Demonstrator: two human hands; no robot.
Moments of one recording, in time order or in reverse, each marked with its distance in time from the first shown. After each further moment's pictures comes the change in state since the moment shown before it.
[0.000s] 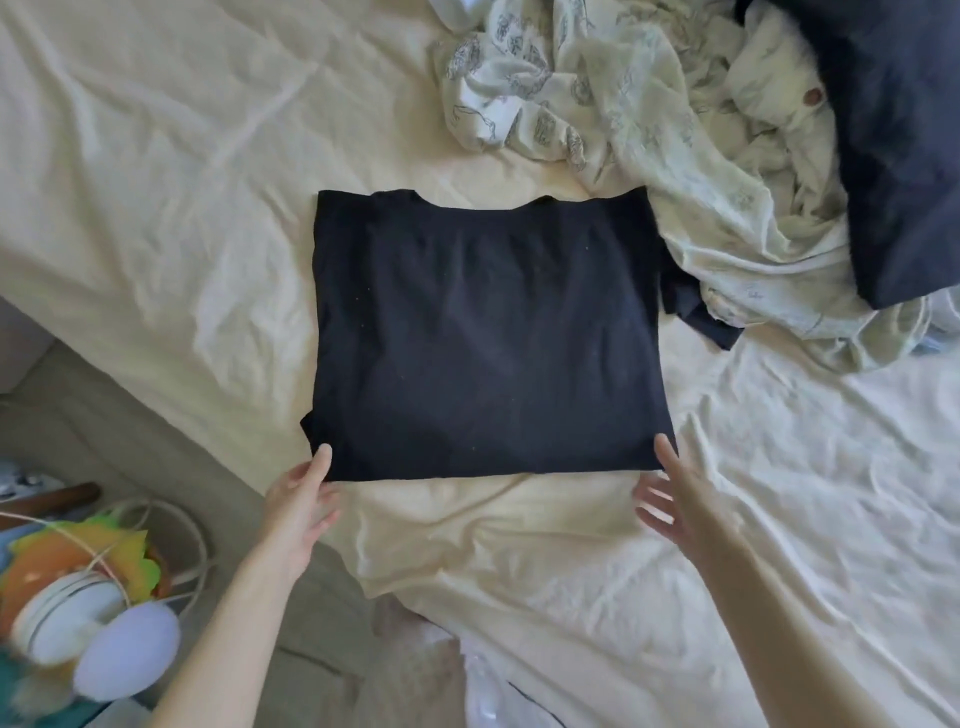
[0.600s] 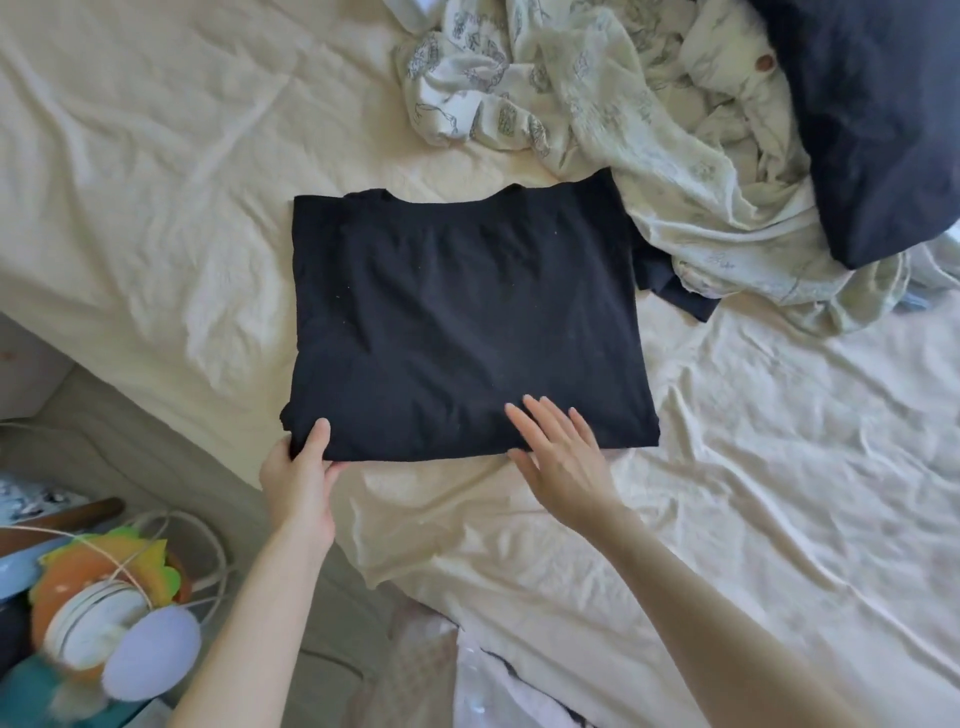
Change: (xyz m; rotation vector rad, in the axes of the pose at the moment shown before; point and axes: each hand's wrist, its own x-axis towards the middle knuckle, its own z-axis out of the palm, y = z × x) left_hand -0.065 0.025 0.044 -0.221 0.111 0.293; right_hand -0.026 0.028 0.066 -1.226 -0.114 -1.233
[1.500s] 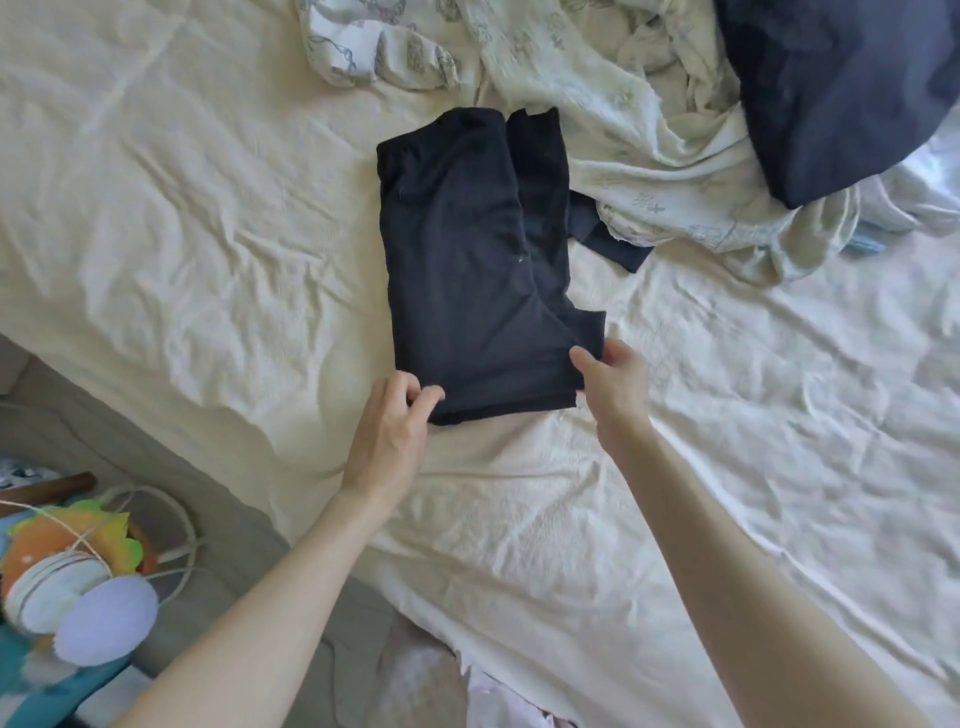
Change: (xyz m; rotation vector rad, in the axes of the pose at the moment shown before) left_hand -0.055 -0.100 0.102 1.282 -0.403 1.198; right_hand 0.002 0.113 -0.048 1.127 0.272 0.801
